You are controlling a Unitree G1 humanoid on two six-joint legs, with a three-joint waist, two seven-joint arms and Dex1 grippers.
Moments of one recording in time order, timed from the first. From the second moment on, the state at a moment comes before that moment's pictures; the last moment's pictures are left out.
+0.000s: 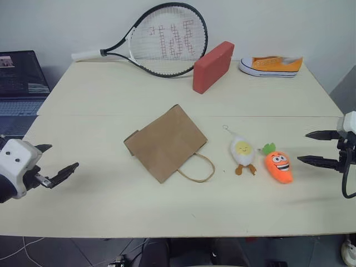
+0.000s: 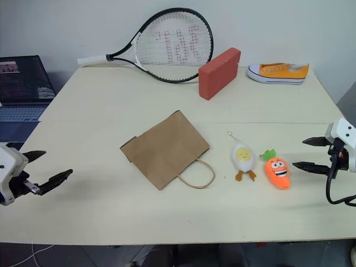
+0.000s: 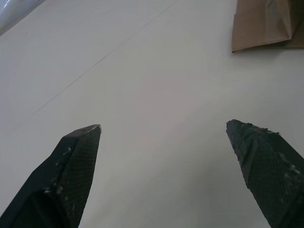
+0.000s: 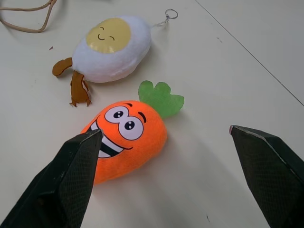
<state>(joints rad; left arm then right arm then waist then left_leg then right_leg) 0.25 0.94 0.65 -0.15 -0.34 0.28 -0.90 -0.28 -1.15 -0.21 0.24 0.37 0.27 1.33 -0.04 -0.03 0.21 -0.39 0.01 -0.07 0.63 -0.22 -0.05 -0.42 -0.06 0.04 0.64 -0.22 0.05</state>
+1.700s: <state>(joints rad) 0.10 0.94 0.47 -0.45 -0.60 0.42 -1.01 -0.18 -1.14 -0.27 0.04 0.41 0.29 1.33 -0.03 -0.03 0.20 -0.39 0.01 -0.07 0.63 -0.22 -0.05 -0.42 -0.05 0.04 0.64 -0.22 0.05</state>
